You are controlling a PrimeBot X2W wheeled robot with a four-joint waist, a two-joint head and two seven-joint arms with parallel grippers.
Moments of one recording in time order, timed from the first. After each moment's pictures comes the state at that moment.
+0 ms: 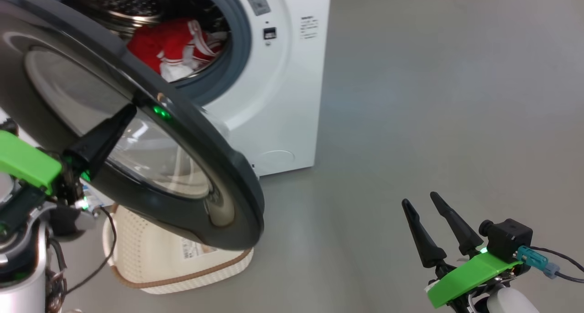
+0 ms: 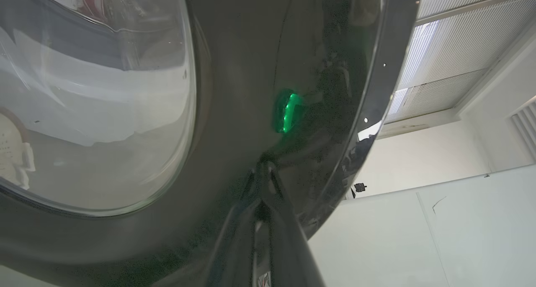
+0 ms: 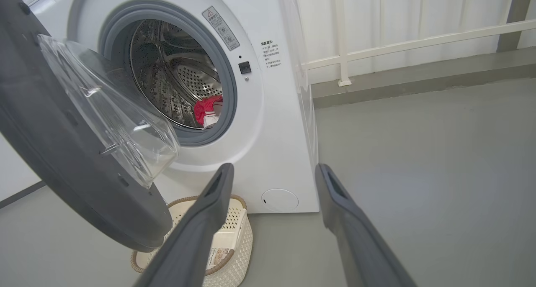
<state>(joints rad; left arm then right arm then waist) -0.44 0.19 0.06 -0.17 -1.46 0.39 0.76 -0.17 -0.22 0.25 0.27 0.49 0.13 -0.26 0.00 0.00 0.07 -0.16</state>
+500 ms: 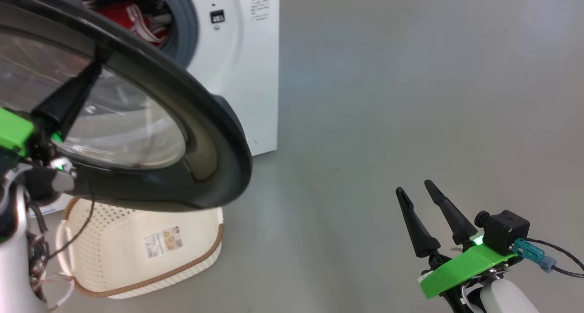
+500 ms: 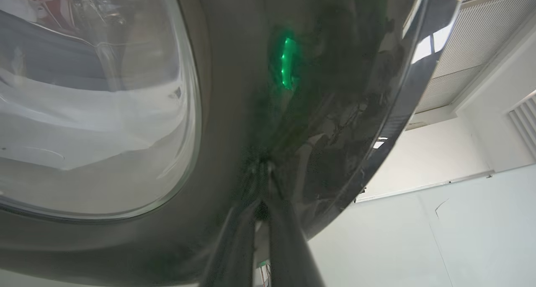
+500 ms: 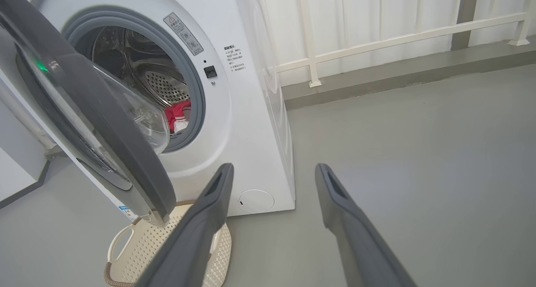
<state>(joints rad) -0.58 0.20 0.09 -0.05 -1.40 0.34 0.68 -0.19 -0.18 0.23 0.24 0.48 0.13 -0.26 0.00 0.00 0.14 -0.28</state>
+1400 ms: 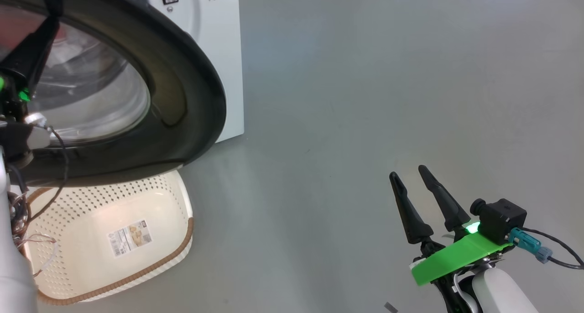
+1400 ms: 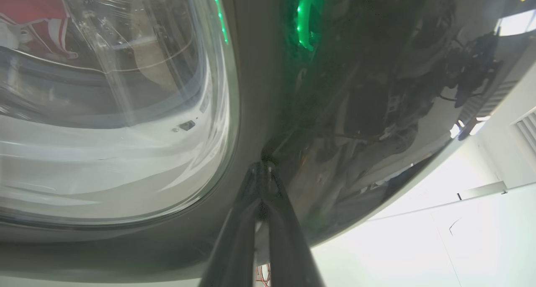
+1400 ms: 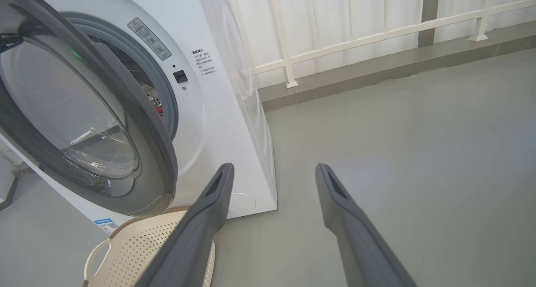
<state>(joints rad) -0.75 0.22 0.10 0.16 -1.34 0.25 0.59 -0.23 -0.13 0.22 0.23 0.47 0.13 -0.26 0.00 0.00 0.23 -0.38</state>
